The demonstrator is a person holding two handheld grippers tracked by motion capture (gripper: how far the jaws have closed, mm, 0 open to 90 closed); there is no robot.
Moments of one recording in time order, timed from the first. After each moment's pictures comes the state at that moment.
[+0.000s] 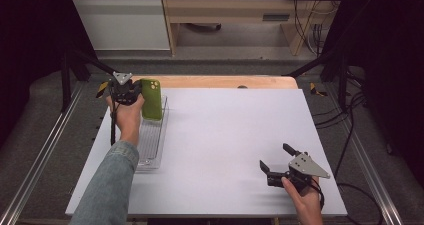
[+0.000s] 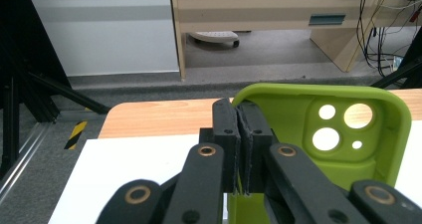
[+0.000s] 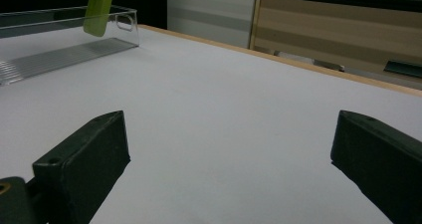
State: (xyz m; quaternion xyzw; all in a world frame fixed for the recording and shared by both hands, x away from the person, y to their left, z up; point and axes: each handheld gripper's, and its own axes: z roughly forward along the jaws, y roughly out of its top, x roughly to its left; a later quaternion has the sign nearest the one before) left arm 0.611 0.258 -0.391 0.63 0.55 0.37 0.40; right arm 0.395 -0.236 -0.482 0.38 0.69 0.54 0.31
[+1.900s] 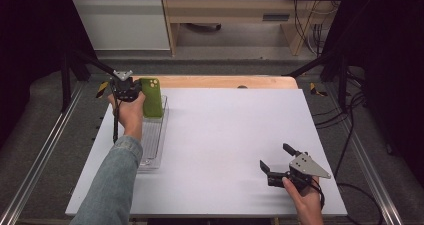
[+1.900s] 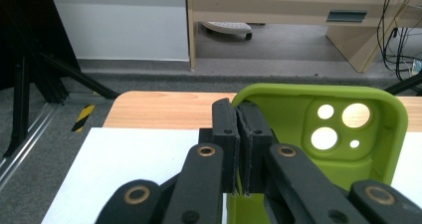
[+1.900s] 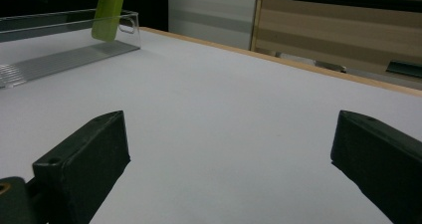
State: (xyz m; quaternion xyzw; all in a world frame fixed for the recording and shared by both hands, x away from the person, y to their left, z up) left arm 0.628 0.259 -0.397 0.61 0.59 0.36 0.39; right arm 0.395 -0.237 -0.482 0.38 0.69 0.54 0.30
